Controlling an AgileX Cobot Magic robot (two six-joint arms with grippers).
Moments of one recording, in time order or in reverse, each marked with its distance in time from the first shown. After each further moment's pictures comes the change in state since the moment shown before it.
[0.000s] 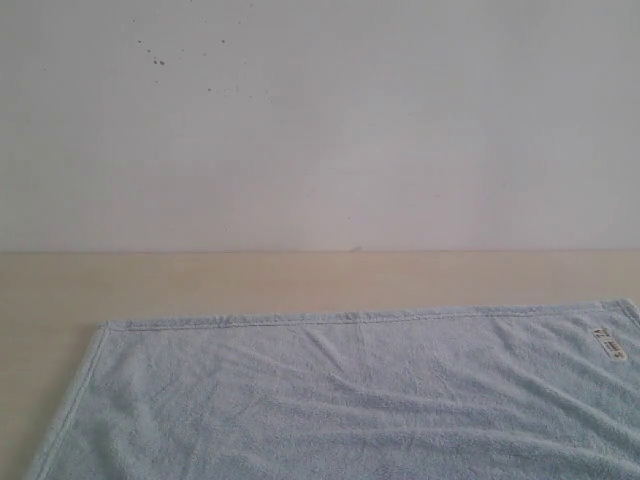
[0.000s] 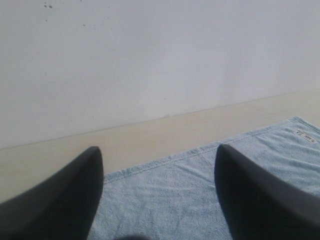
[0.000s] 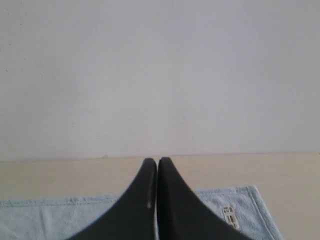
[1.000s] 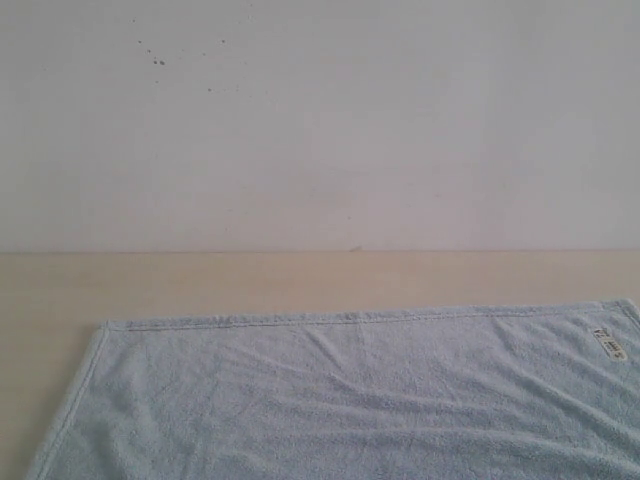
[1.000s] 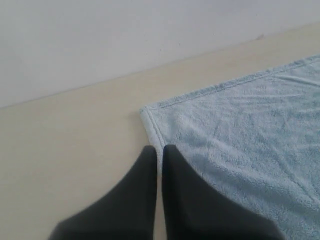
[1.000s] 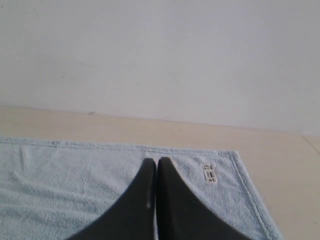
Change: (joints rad) left arm 0.000 -0.375 0.379 -1.505 0.407 1.720; right arm 0.000 -0.312 0.271 0.213 0.075 -0.362
